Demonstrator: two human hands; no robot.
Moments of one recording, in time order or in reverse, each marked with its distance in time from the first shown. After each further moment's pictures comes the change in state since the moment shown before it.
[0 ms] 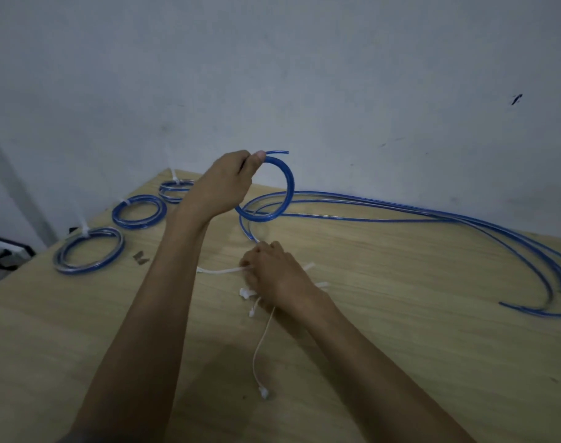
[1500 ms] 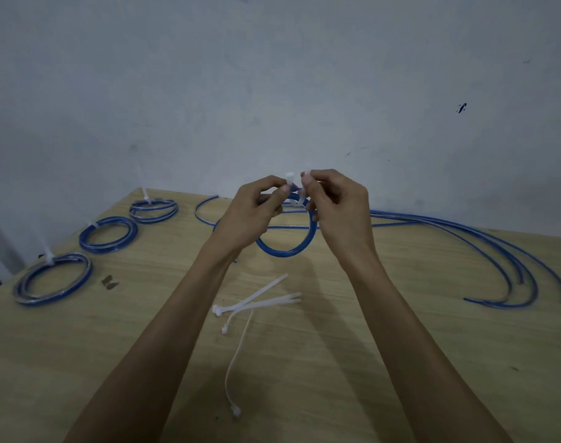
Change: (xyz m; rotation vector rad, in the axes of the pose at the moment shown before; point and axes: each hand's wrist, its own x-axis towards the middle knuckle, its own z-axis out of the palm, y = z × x) left_hand -0.019 0.060 0.064 -0.489 -0.055 0.070; right_hand -0.046 0.060 -0.116 0.900 0.850 0.094
